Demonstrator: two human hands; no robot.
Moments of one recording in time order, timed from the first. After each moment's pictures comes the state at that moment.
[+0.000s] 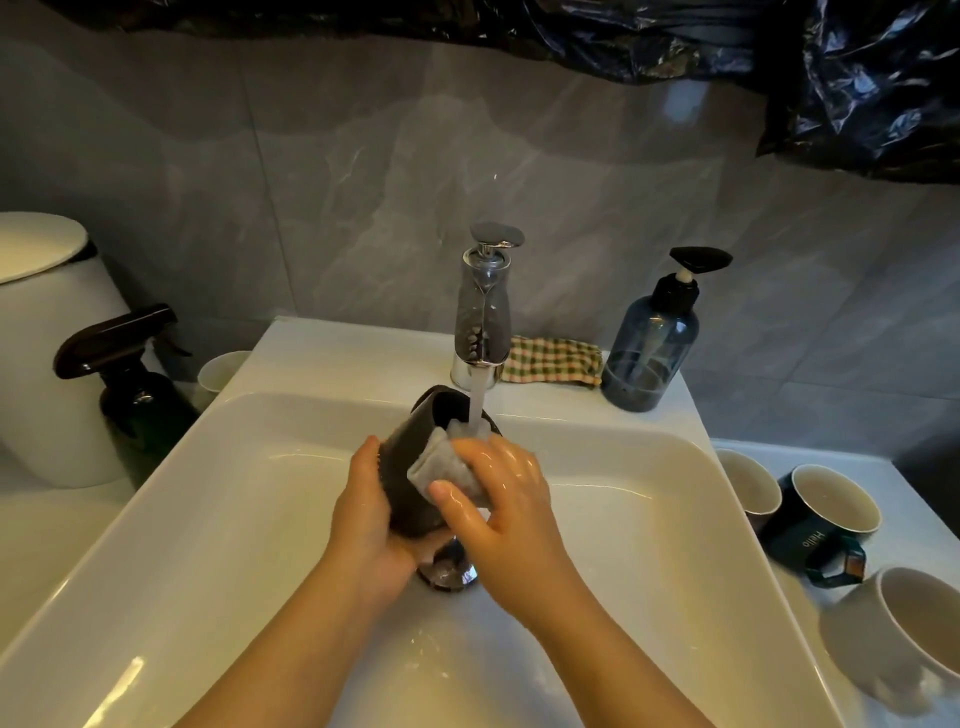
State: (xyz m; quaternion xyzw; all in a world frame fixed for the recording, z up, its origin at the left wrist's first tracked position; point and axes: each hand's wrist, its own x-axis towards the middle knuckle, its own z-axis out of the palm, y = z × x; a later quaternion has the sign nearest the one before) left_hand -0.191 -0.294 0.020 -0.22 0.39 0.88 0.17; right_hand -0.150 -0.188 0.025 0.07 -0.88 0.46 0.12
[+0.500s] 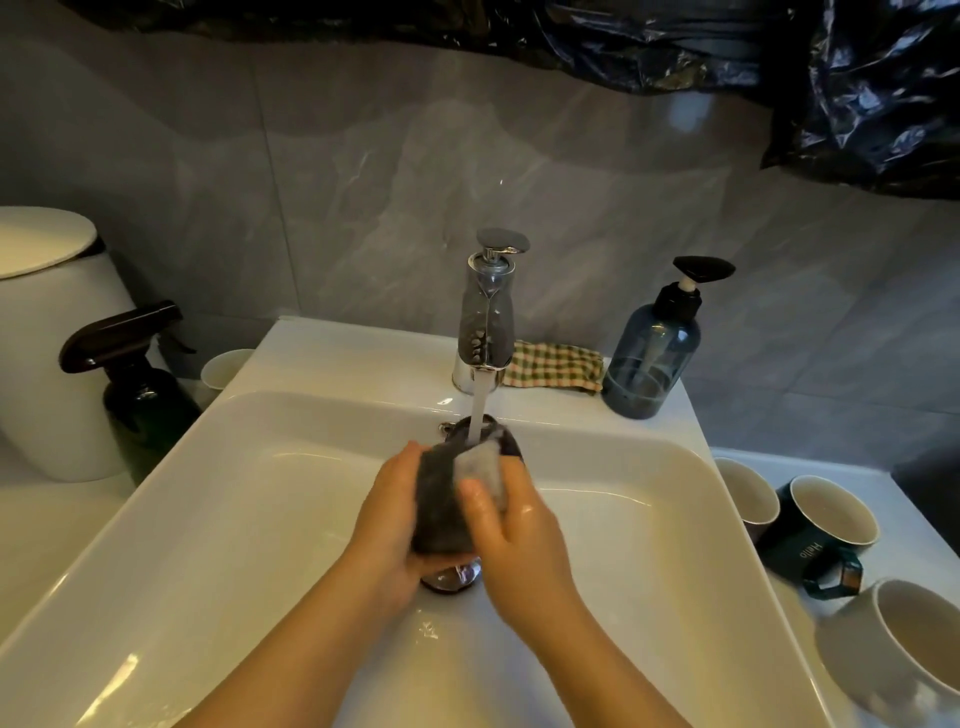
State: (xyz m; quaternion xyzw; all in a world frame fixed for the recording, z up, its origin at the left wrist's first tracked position) left_hand -0.185 -0.284 0.016 -0.16 0.52 0.82 0.19; right_hand -0.143 -0.185 0.028 -0.03 -0.84 0.54 0.08
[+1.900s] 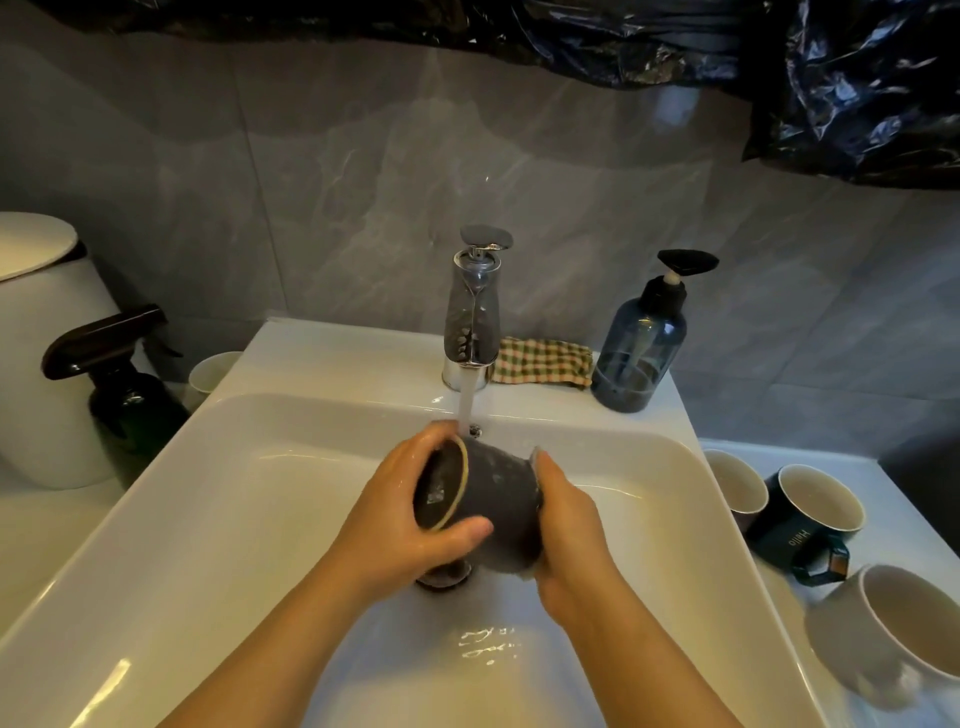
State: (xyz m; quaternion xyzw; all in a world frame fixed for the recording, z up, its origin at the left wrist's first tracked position) left_hand -0.185 -0.307 0.013 0.23 0.82 0.53 0.02; right_hand -0.153 -0.165 0.038 -0.31 -0.55 0.78 -0.04
